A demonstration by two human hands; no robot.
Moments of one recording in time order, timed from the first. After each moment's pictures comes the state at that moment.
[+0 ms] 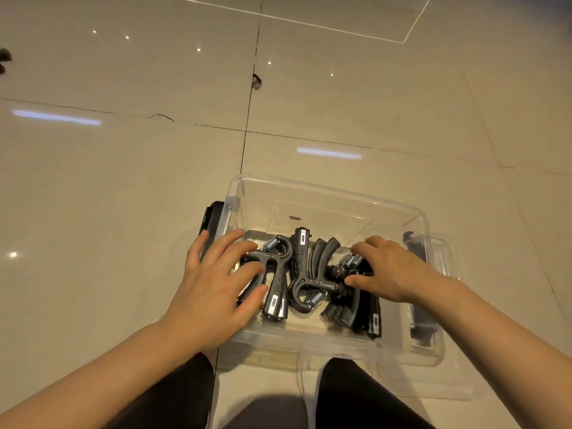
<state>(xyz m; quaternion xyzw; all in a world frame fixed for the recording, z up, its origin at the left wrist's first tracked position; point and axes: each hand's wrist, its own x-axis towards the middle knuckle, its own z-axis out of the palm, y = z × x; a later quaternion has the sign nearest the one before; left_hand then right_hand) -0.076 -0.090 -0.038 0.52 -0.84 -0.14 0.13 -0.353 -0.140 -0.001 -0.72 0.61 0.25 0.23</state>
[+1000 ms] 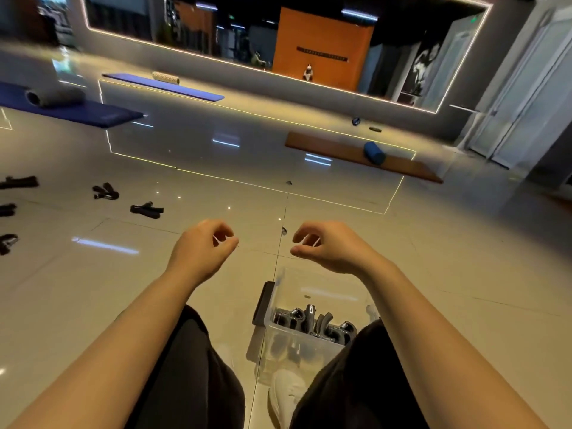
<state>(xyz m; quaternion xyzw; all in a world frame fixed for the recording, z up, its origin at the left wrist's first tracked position) 0.046 0.059 0.255 0.66 -0.64 -0.13 0.38 -0.176 0.043 0.325 -0.83 0.53 -0.10 0.15</state>
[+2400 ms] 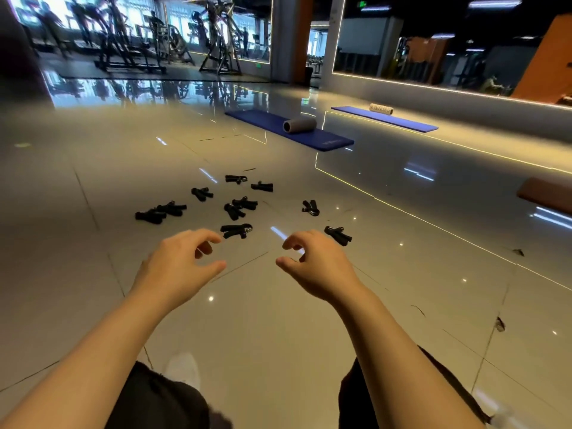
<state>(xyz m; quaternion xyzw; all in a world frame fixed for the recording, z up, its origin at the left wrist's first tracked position) 0.307 0.191 0.268 0.88 -0.37 0.01 0.30 0.172 0.015 0.282 -0.94 0.23 -0.14 0.20</state>
